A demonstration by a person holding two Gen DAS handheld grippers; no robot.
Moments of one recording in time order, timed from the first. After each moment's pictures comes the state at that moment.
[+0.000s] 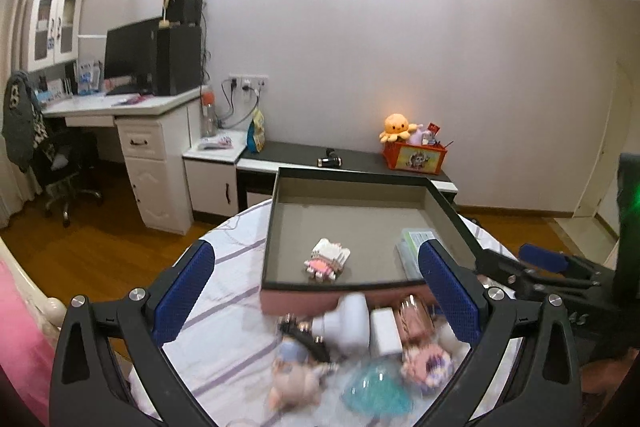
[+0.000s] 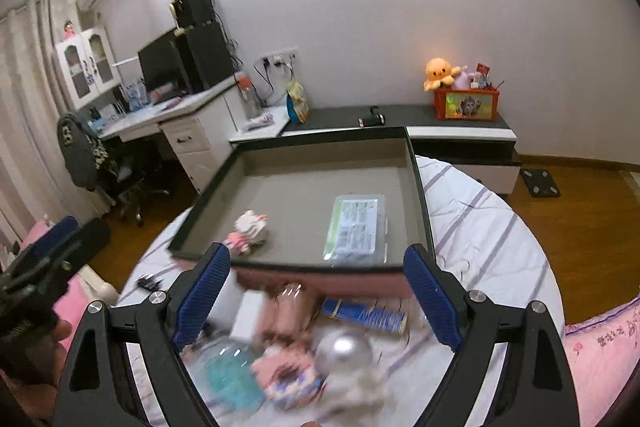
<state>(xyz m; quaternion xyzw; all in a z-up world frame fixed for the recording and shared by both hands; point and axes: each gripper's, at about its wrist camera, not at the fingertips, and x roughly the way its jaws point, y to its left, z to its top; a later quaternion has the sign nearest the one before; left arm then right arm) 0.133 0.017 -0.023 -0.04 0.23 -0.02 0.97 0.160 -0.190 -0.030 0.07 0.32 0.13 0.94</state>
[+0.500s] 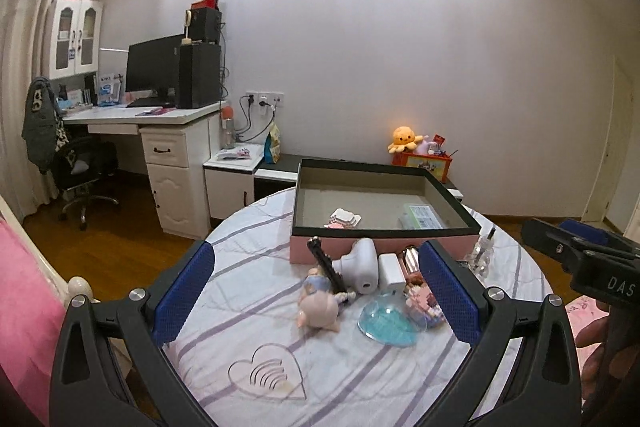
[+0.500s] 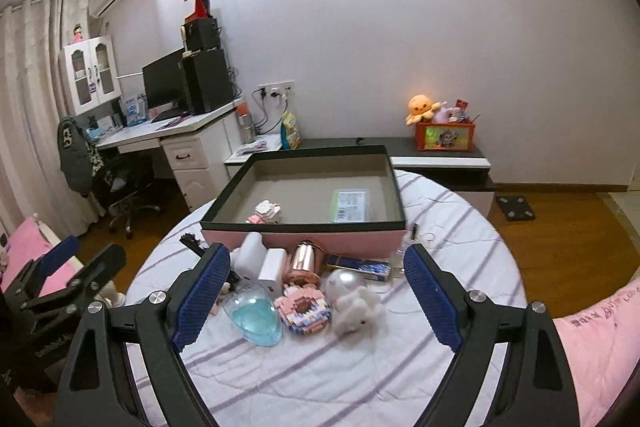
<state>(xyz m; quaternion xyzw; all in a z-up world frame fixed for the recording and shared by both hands) 0.036 0.026 -0.039 -0.04 0.20 0.00 0.98 0.057 -0.187 -0.018 0.04 0.26 0.09 0.96</state>
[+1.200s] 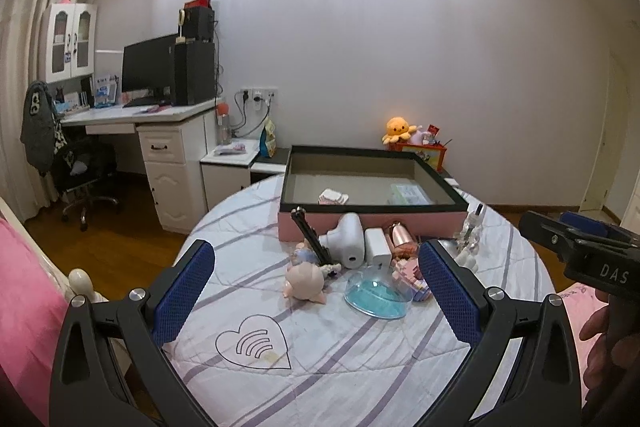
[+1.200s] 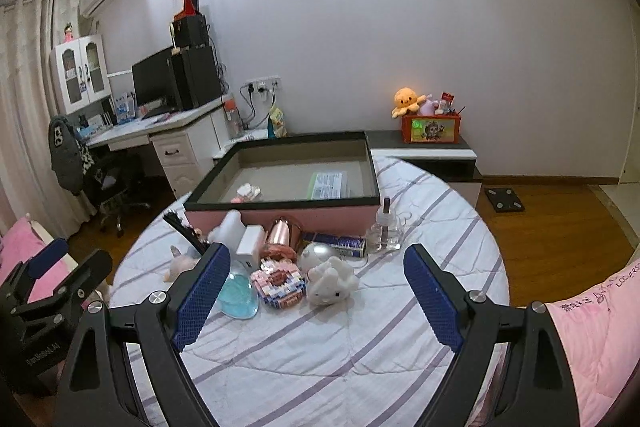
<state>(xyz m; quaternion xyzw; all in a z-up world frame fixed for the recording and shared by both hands) 0.022 0.004 -0.058 -0.03 0.21 -0.01 0.98 0.040 -0.201 -0.035 0.04 0.27 0.07 0.96</state>
